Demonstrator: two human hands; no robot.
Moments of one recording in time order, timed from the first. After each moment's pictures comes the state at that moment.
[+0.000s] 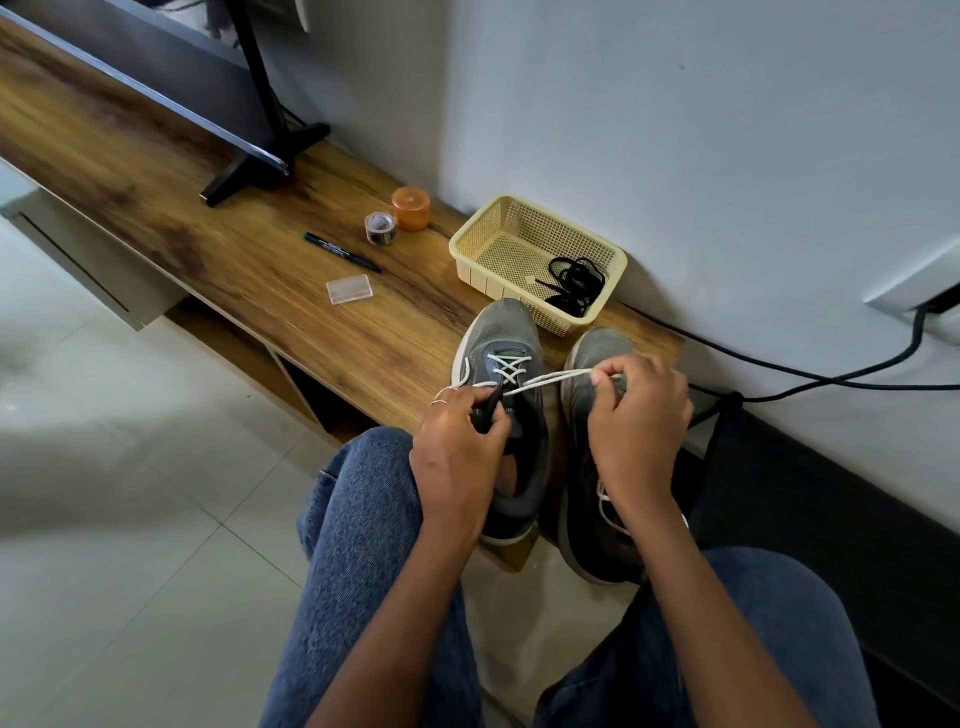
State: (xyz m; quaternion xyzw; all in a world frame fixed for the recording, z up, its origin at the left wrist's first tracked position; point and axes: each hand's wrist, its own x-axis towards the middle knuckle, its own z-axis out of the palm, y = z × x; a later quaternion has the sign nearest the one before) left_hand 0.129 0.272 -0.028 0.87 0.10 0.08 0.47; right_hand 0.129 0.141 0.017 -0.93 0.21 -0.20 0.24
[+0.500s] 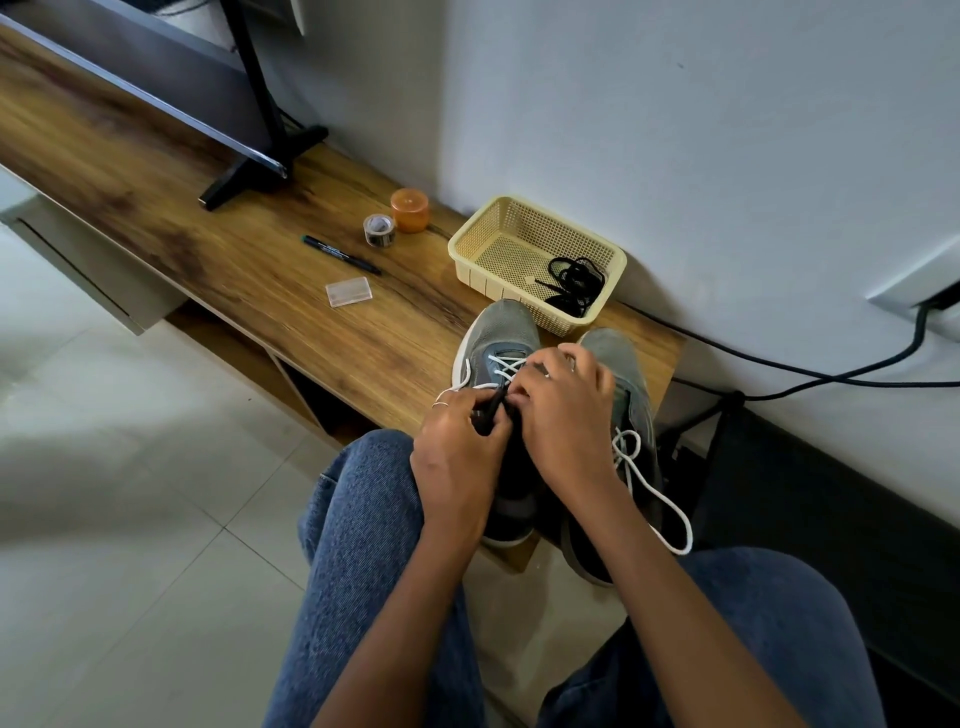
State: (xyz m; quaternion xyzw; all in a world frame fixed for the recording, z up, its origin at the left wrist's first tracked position) left_hand 0.131 0.273 -0.030 0.88 0.09 0.06 0.46; right_hand 0.145 0.174 -0.002 -0.99 0.01 -0.10 0.11
